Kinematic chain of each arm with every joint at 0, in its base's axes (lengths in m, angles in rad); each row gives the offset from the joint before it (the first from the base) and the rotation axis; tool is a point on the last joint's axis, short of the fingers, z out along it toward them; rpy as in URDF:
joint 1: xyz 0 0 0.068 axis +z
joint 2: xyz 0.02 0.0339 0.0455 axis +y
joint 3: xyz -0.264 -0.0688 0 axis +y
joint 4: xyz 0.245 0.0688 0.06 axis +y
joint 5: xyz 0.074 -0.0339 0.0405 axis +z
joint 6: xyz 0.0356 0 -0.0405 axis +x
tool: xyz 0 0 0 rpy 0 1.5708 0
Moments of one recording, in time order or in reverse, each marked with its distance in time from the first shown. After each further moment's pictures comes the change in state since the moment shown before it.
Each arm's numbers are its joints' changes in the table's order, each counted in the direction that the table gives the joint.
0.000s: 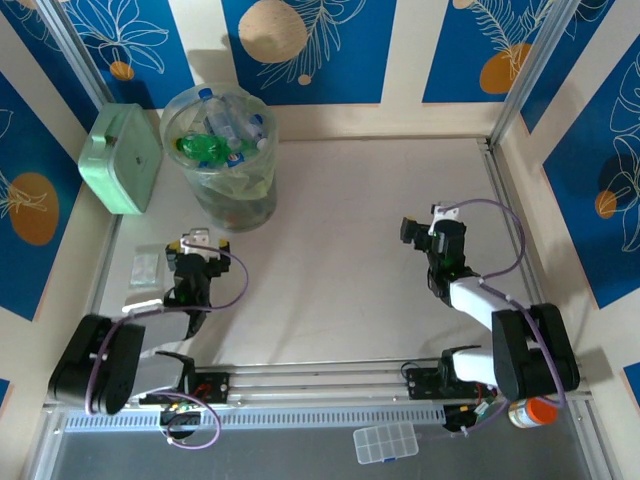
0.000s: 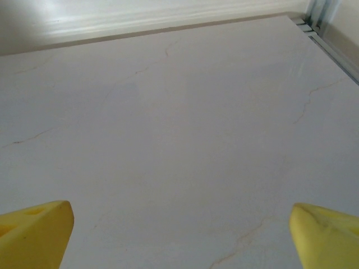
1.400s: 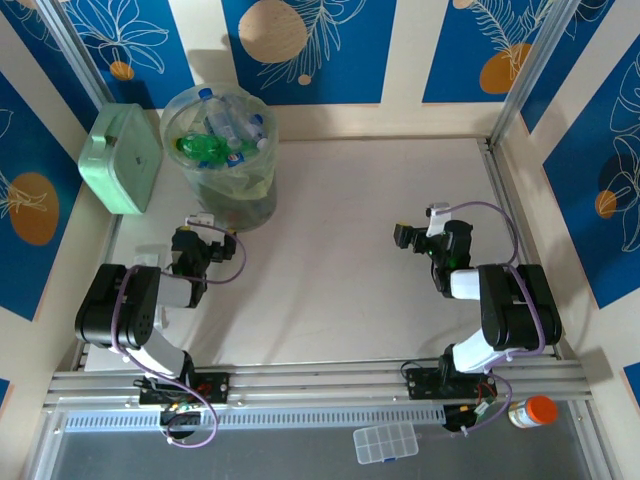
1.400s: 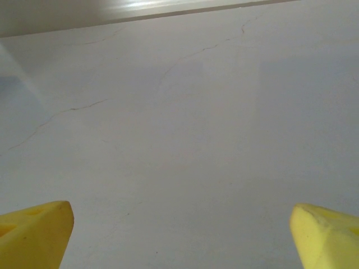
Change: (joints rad) left arm 0.158 0.319 -0.182 -0.090 -0.375 0.059; right arm -0.134 0.246 0.021 -0.271 0.423 -0.065
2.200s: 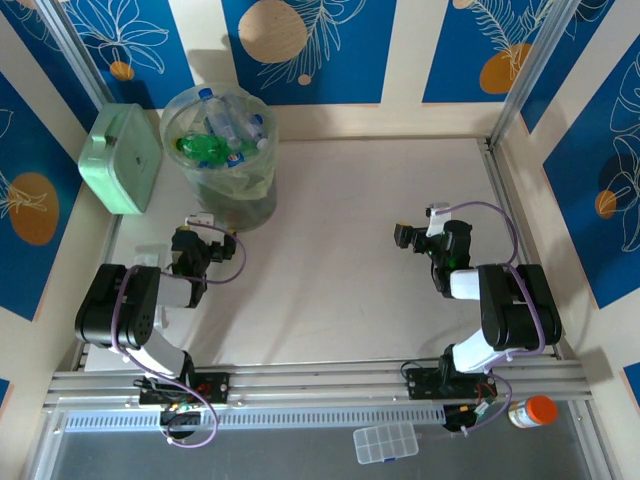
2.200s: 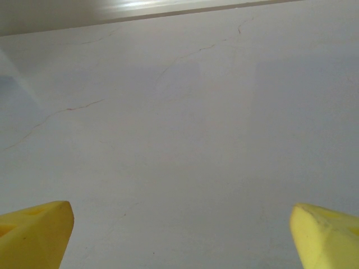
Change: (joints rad) left arm 0.000 0.000 0.000 -0.001 0.000 -0.002; right arm 0.002 0.000 0.000 0.000 -0.014 -0.003
